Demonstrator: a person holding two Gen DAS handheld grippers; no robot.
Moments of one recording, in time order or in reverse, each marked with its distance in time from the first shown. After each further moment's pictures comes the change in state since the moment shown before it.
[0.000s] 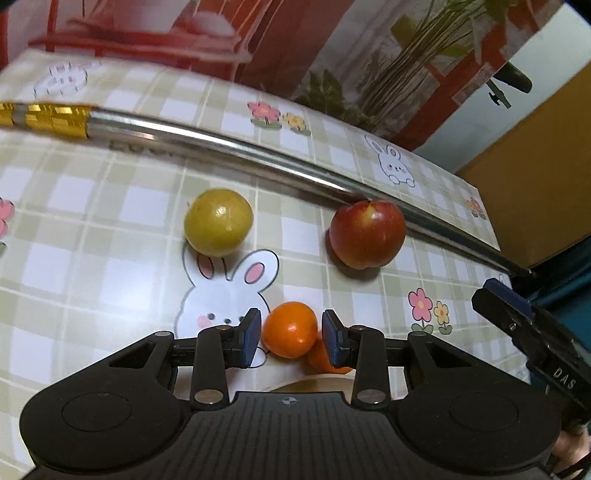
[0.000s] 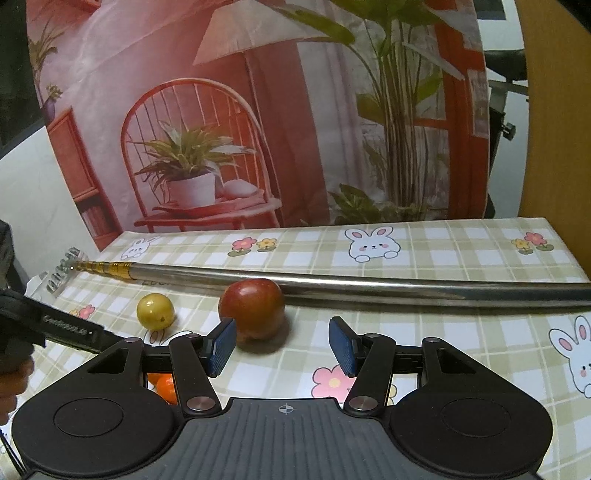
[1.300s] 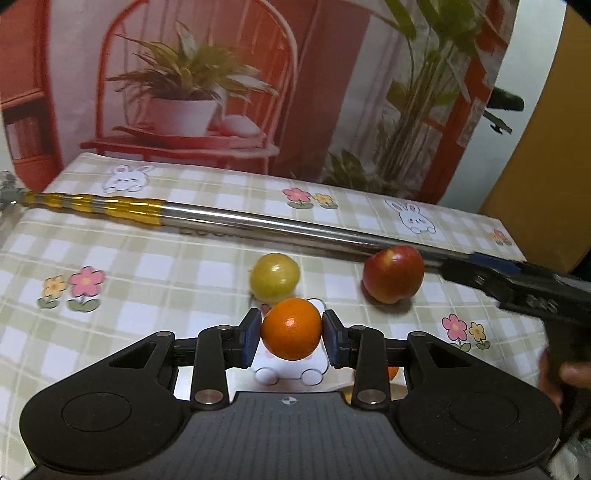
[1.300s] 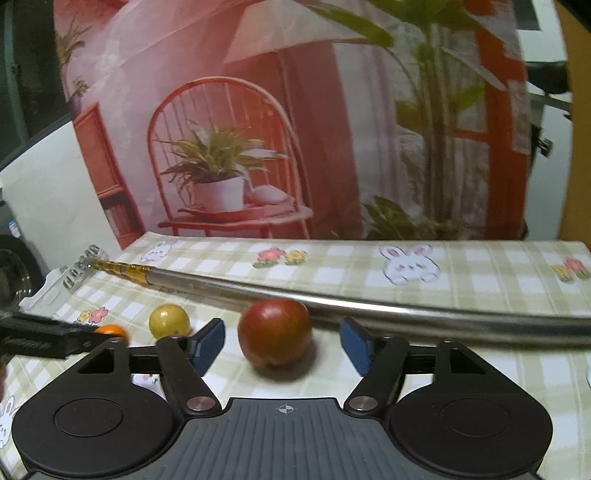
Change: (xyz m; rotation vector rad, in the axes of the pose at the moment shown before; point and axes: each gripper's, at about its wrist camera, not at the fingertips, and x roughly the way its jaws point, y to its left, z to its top) left arm -0.068 -0.016 -0.039 0.149 -0.322 0.220; right arm 0.038 0.010 0.013 -0.070 -0.029 0.098
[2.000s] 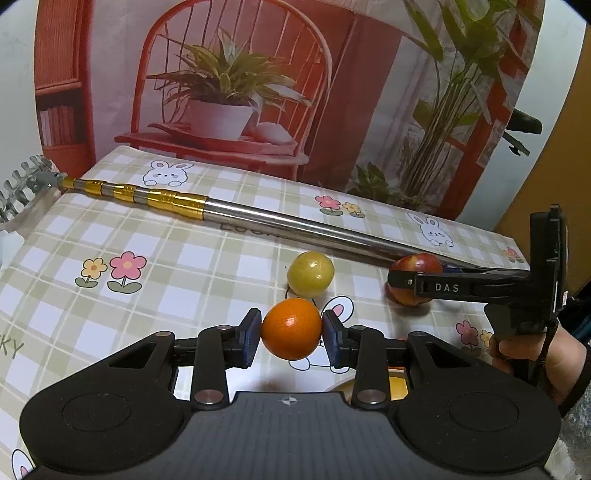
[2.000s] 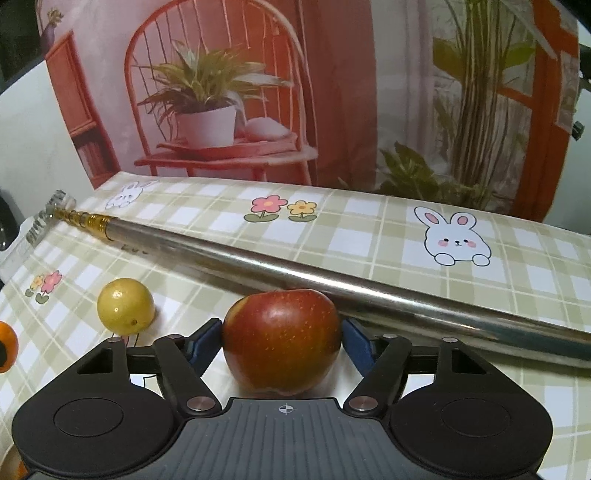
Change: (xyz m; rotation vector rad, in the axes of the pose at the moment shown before) left arm -0.022 0.017 -0.009 -0.062 -0.031 0.047; right arm 0.101 0.020 0.008 -0.046 0.215 -0.069
